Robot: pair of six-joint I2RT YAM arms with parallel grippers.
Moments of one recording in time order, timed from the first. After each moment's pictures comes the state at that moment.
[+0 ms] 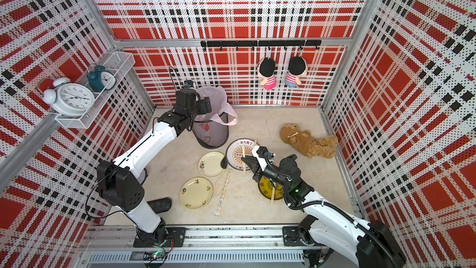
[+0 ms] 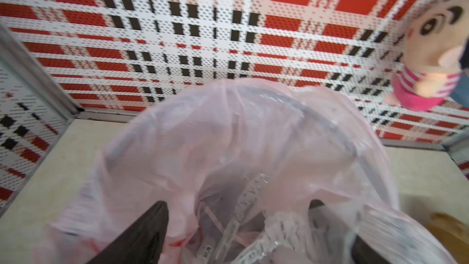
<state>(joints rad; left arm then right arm) -0.39 1.70 1.59 -0.32 -0.29 -0.28 0.66 0.94 0.41 0.52 -0.38 0.03</state>
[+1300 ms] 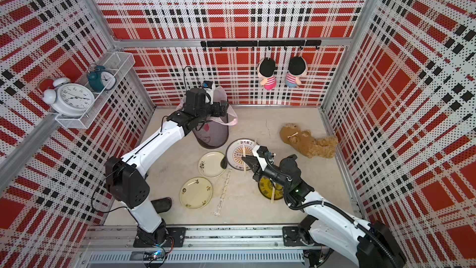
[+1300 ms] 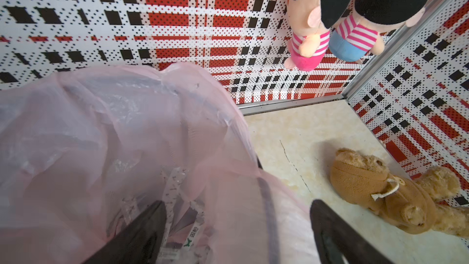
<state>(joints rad) -0.45 1.72 1.61 -0.30 -0.03 -0.24 0.66 0.94 0.41 0.52 -0.36 0.03</state>
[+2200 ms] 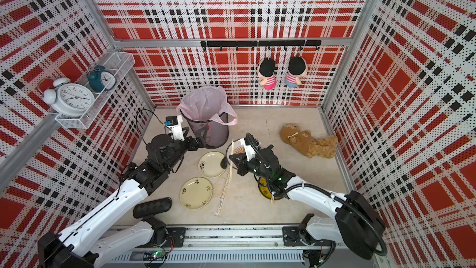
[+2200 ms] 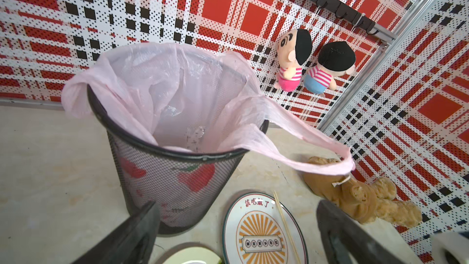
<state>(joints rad) -0.54 0.97 0.77 0.05 -0.17 -0.38 0.78 1.25 0.63 0.40 -0.24 0.52</state>
